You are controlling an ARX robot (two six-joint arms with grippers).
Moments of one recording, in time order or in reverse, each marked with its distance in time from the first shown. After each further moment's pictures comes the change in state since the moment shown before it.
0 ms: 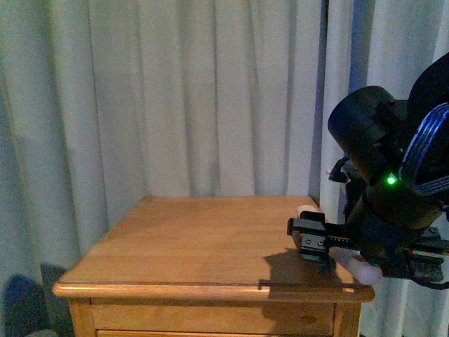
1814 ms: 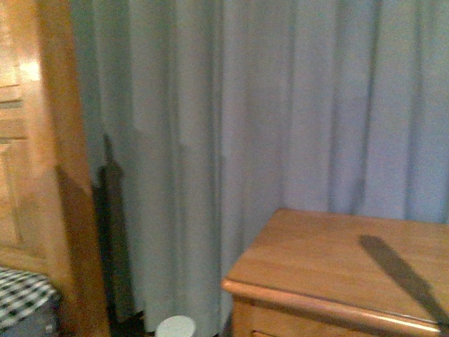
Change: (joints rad) left arm 0.002 -0.002 -0.006 -0.002 -0.006 -0.002; right arm 0.023 -1.358 -0.909 0.507 0.344 -0.468
